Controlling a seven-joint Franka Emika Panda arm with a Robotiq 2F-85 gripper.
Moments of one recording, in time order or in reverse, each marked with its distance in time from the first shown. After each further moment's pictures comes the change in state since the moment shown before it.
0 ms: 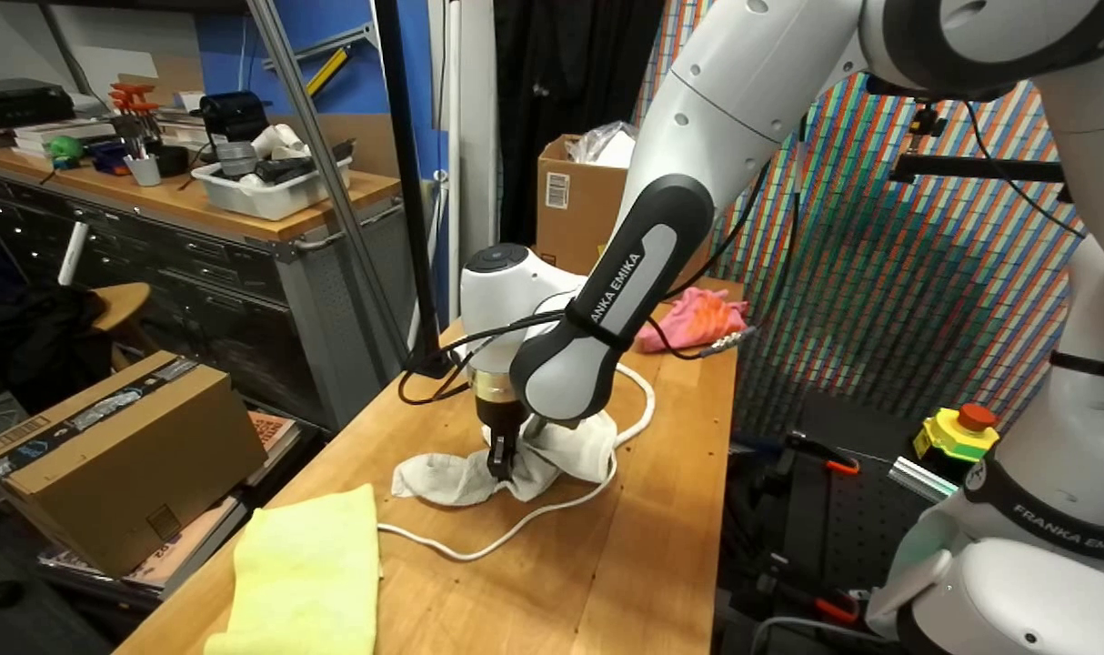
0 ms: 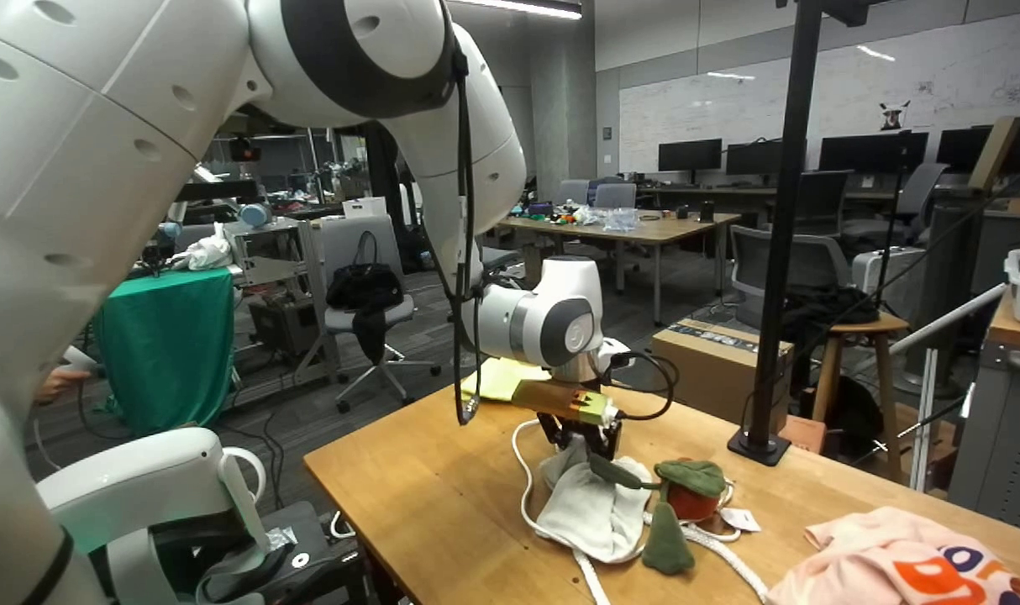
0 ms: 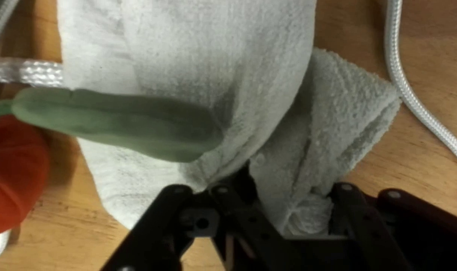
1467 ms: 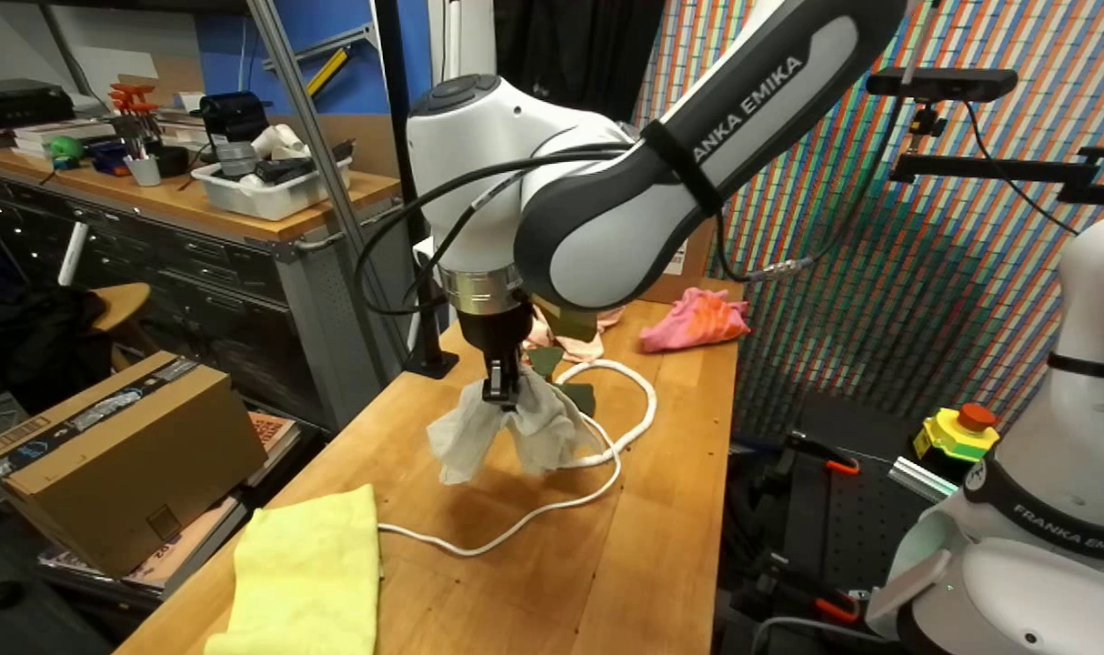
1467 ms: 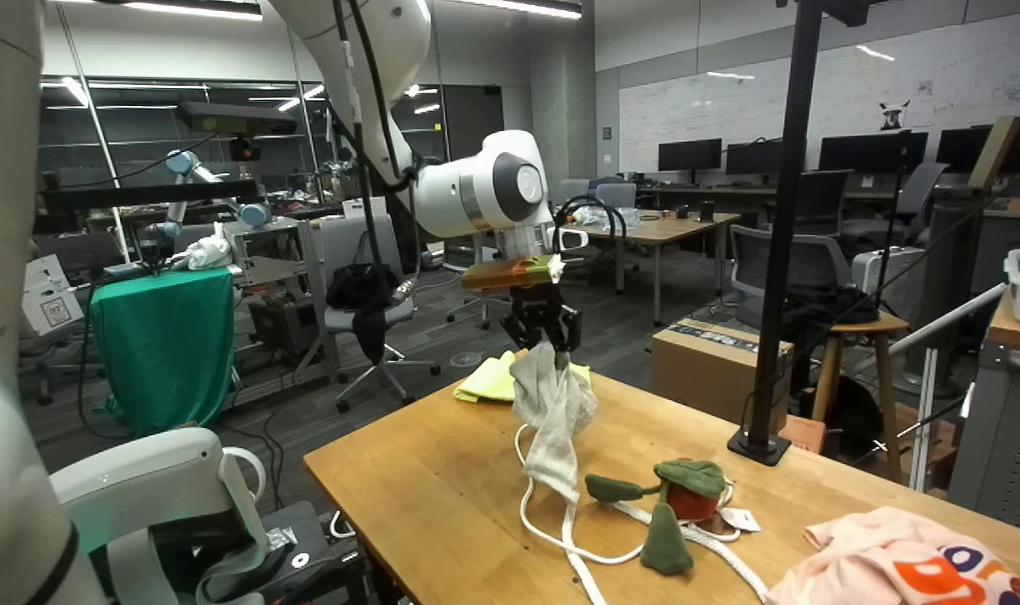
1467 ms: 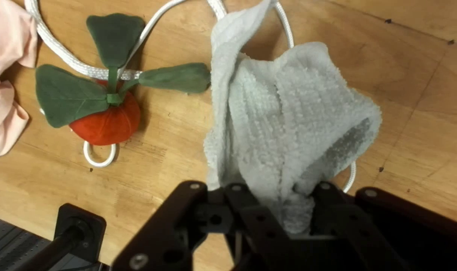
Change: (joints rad) arm 0.095 -0.392 0.038 -0.068 -0.140 -0.403 0.176
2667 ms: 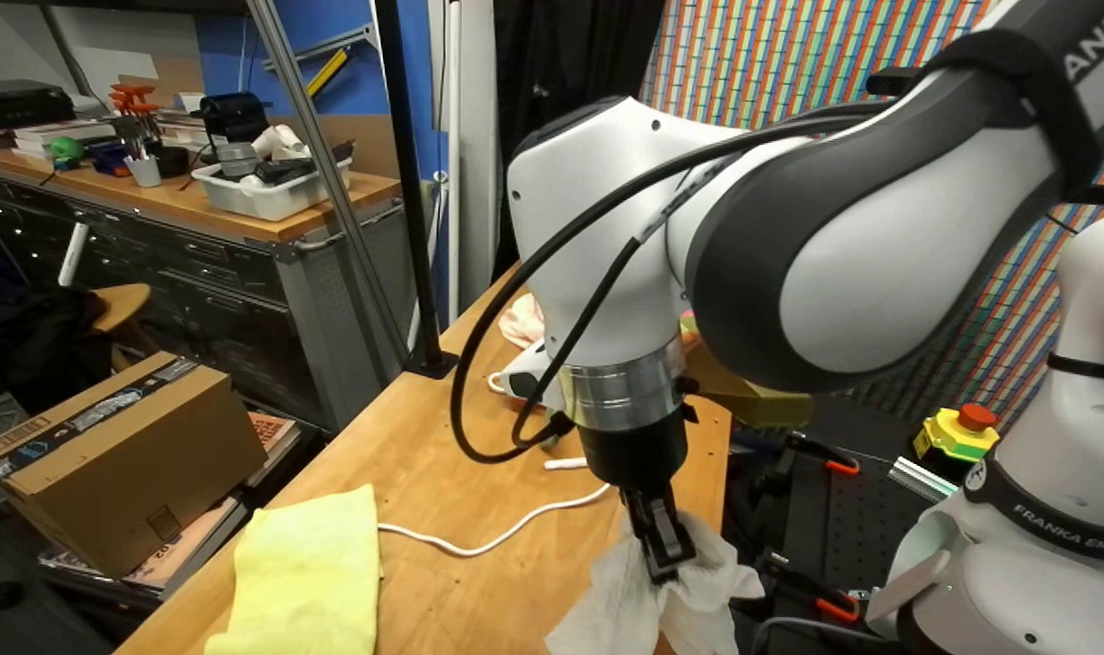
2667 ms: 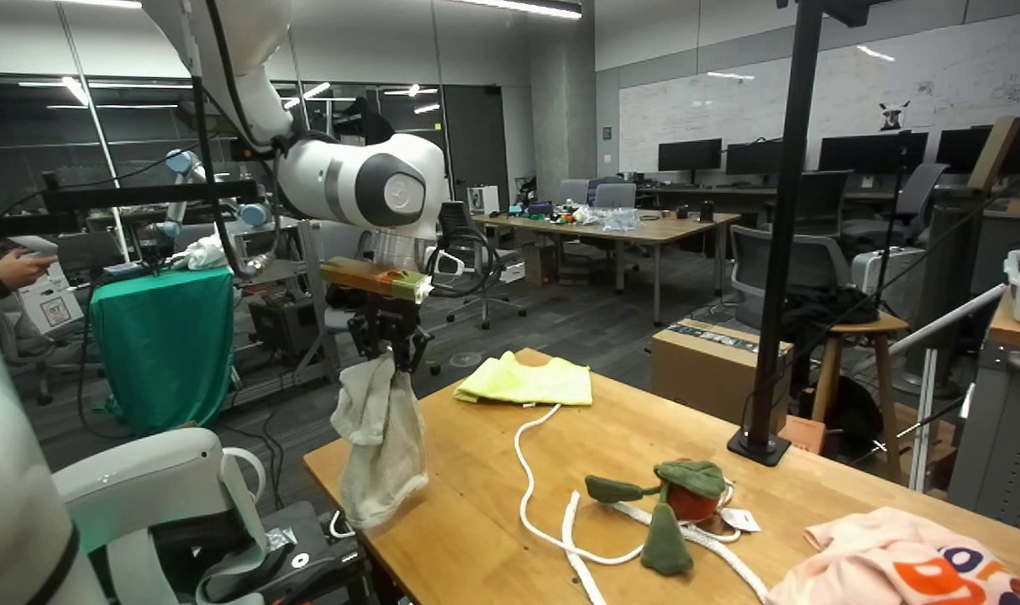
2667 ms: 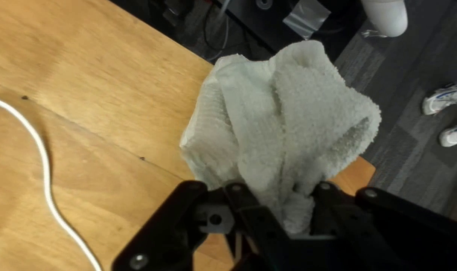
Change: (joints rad) arm 0.026 -0.260 0.243 -0.321 0.475 -0.121 -0.270
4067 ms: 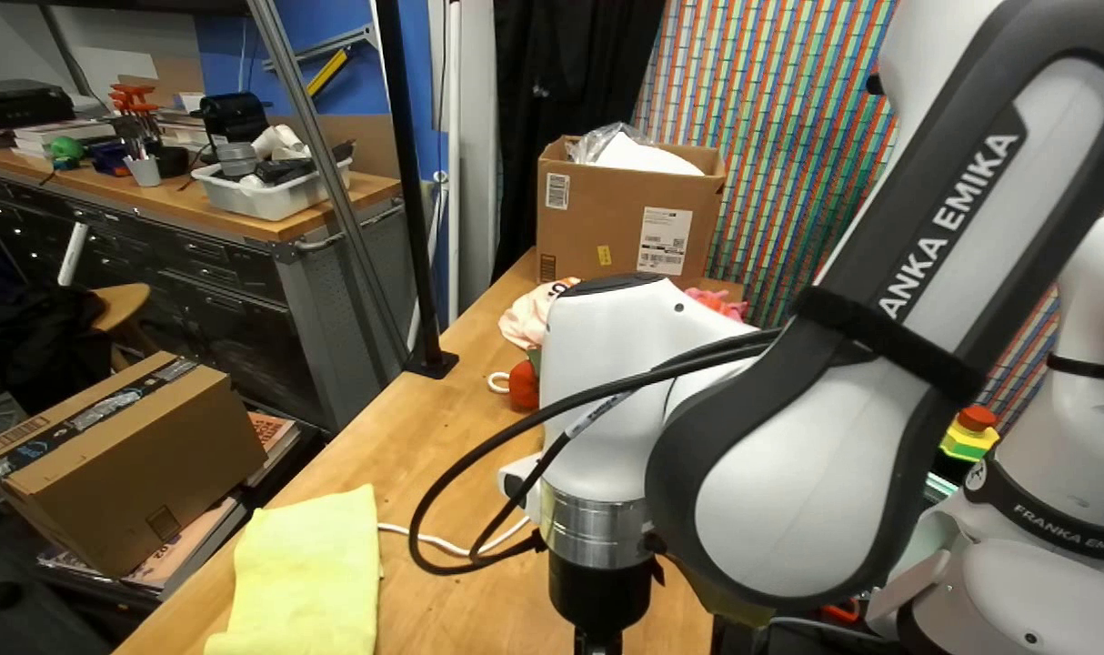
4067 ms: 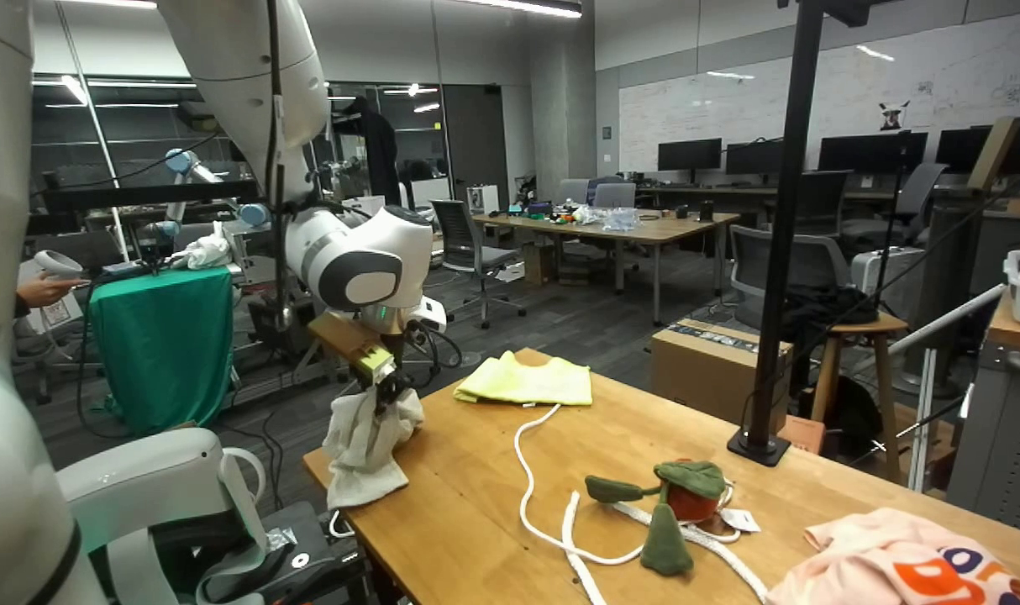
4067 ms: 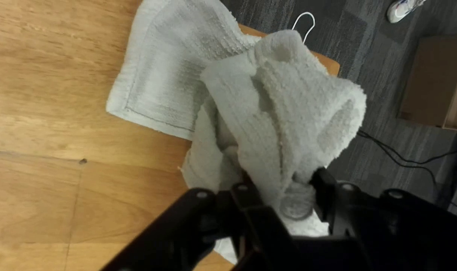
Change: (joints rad) arm 0.024 0.251 0.106 -0.032 0.384 0.516 -0.018
